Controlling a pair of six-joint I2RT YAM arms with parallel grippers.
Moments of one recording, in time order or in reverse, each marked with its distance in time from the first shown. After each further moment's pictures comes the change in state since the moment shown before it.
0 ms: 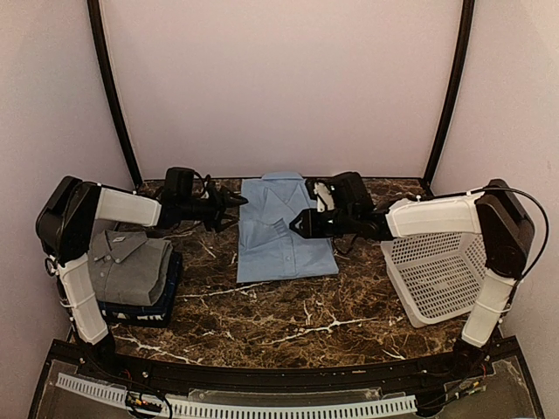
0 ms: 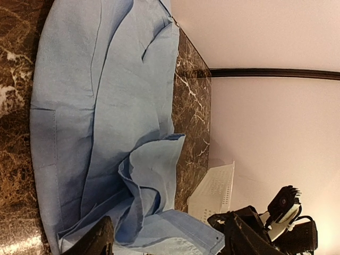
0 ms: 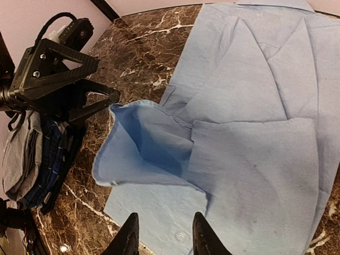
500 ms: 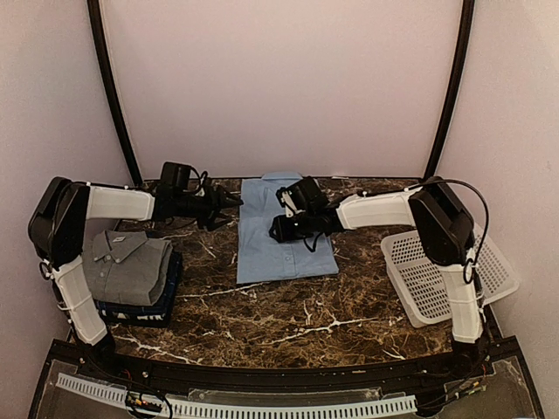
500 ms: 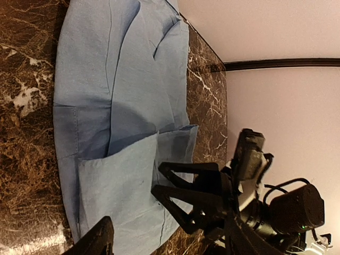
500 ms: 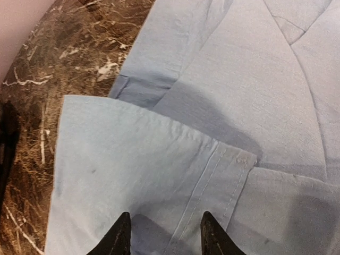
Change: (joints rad) left arm 0.018 -0.043 0.050 -0.186 -0.021 0.148; right arm 0.036 0.397 0.435 -0.195 0.105 -0.087
